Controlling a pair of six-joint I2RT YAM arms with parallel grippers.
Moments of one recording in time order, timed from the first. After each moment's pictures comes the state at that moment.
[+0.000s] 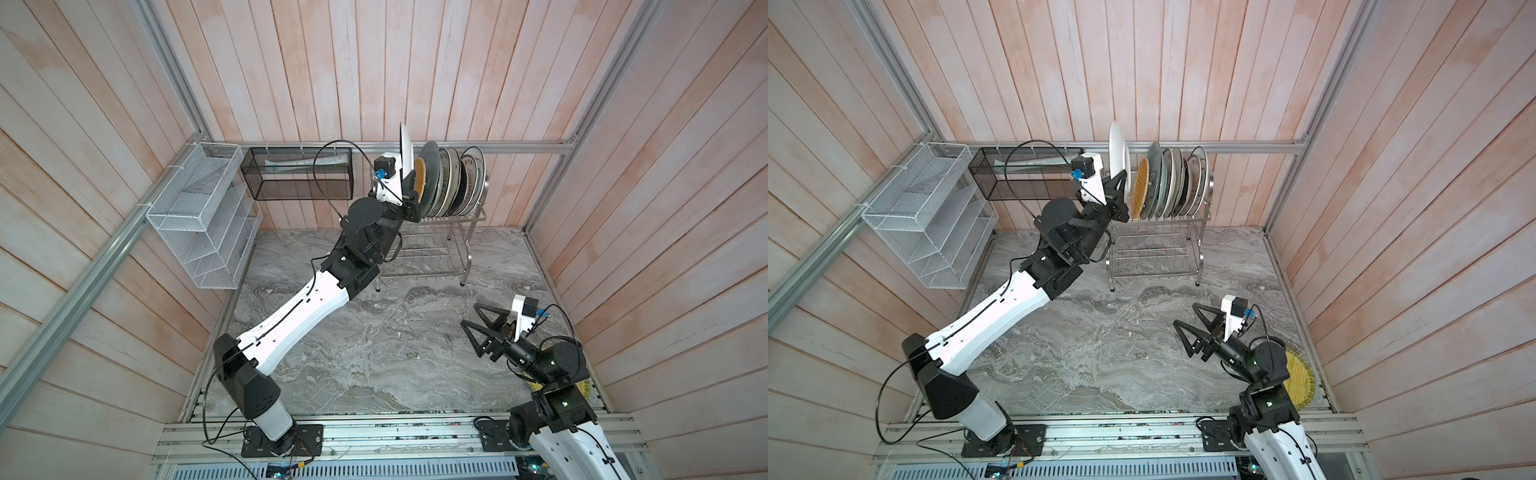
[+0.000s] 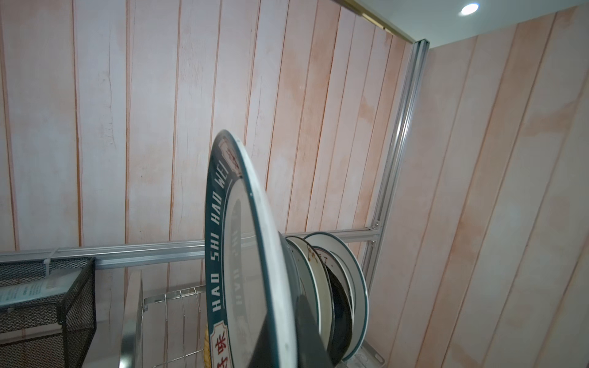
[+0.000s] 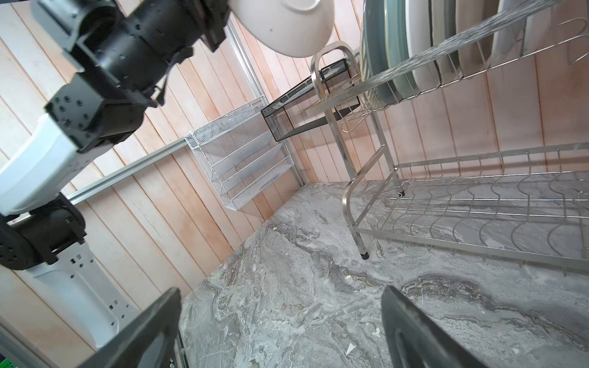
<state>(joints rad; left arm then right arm) -0.75 1.70 1.80 0.18 -0.27 -0.06 0.30 0.30 0.33 0.13 -0.59 0.57</state>
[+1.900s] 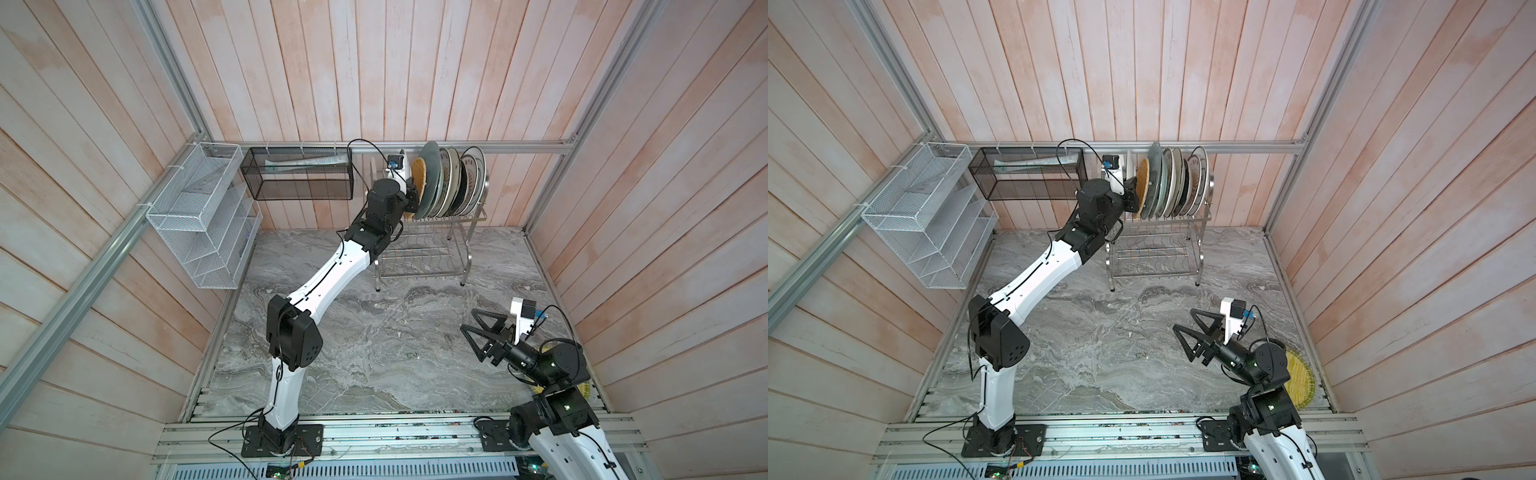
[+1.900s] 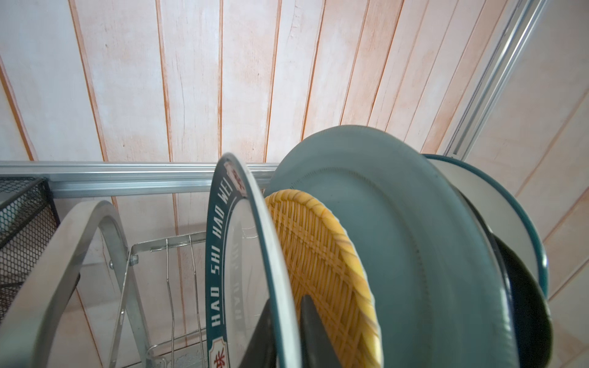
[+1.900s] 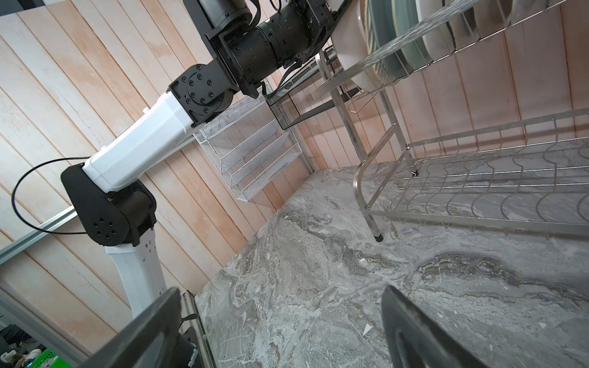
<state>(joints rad) -0.61 2.06 2.12 -0.03 -0.19 -0.14 0.30 0.27 0.33 0.08 -0.62 0.64</state>
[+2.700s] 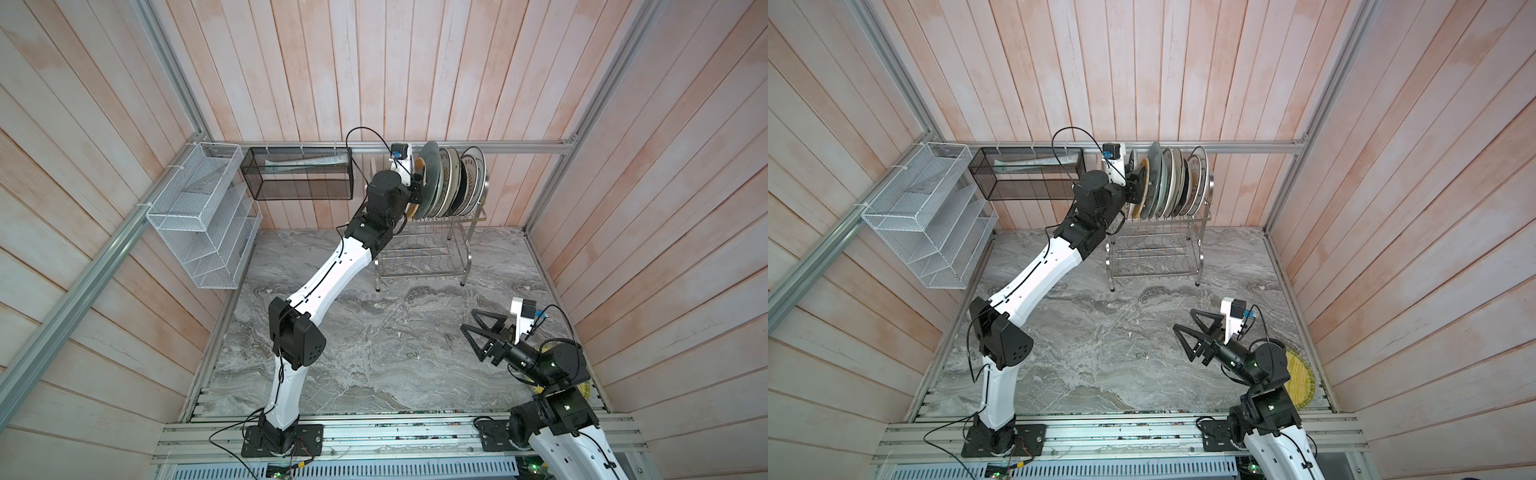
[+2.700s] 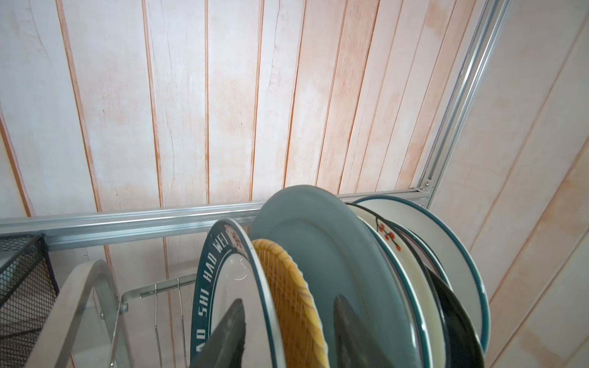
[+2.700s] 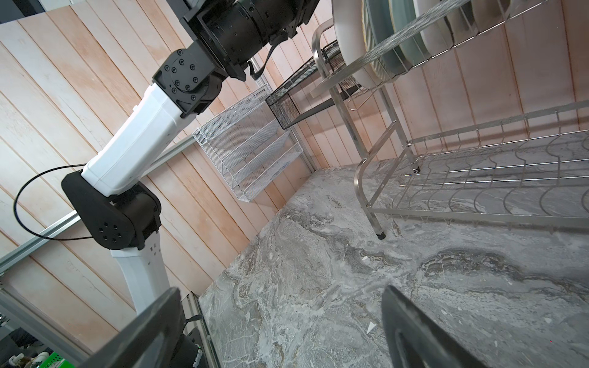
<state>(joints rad) -0.63 2.09 2.27 -0.06 -0.17 -0.10 0.30 0.27 0.33 0.07 -0.62 0.66</state>
